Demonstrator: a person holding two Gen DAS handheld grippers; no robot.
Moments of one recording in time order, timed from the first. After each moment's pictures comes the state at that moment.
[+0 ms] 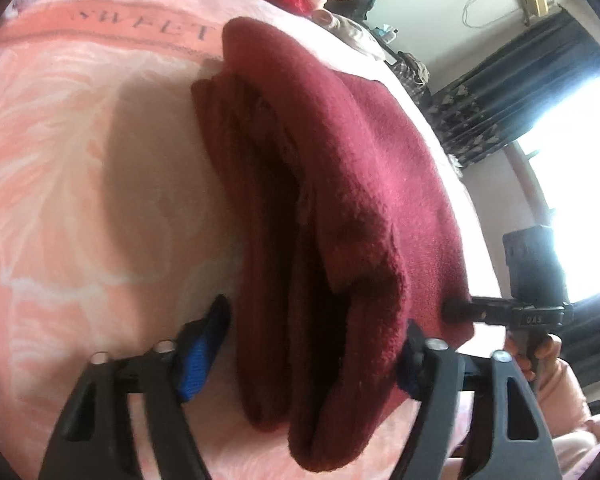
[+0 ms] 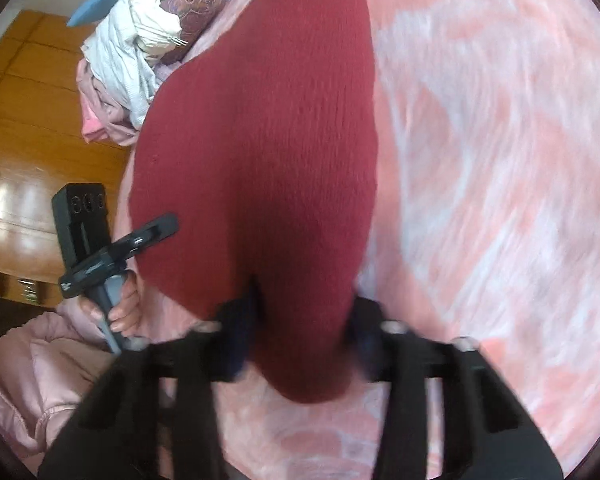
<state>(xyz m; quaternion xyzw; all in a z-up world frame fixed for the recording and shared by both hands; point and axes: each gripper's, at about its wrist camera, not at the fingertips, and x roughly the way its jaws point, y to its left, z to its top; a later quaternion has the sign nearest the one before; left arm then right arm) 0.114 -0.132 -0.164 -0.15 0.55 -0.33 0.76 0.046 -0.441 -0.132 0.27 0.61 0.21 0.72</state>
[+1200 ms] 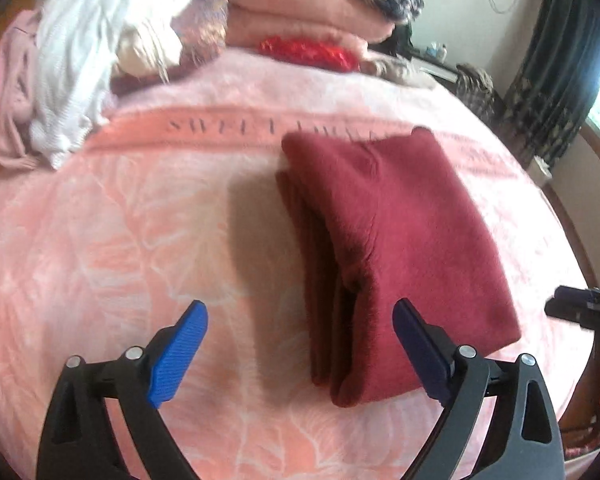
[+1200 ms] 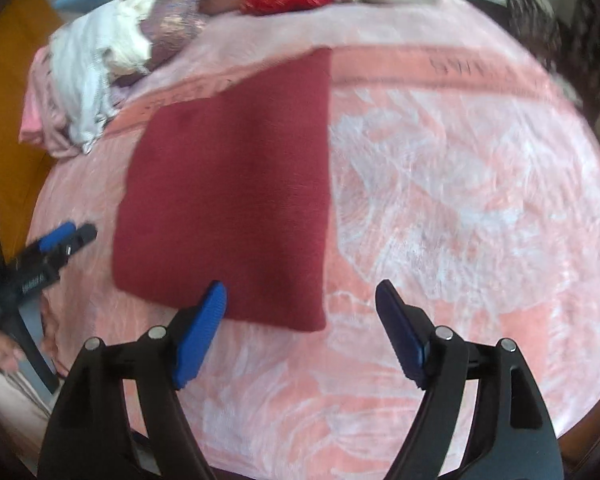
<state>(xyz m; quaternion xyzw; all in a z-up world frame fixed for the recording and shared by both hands) 0.052 -0.112 -0.053 0.00 0.47 -0.15 0.87 -0.009 -0.406 -0.026 0.09 0.56 0.03 0.82</state>
